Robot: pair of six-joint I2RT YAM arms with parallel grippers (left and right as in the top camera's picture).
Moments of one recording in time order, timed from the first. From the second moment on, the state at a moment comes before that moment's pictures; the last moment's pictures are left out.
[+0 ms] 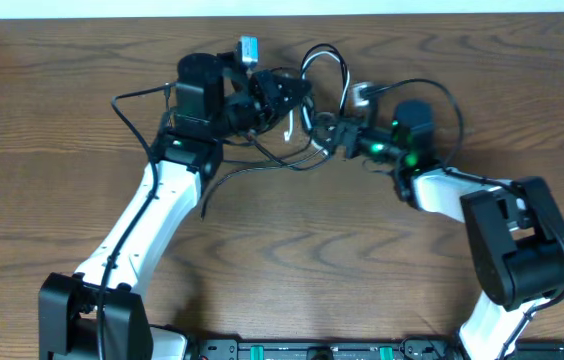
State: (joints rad) left arm -0.25 1.55 1.11 0.08 0.78 -1.05; right arm 0.27 1.92 0.86 0.78 -0.80 0.76
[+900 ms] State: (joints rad) left arm -0.21 1.55 1.11 -0.35 0.90 -0.24; right arm 0.24 1.92 0.86 1.22 -1.06 0.89
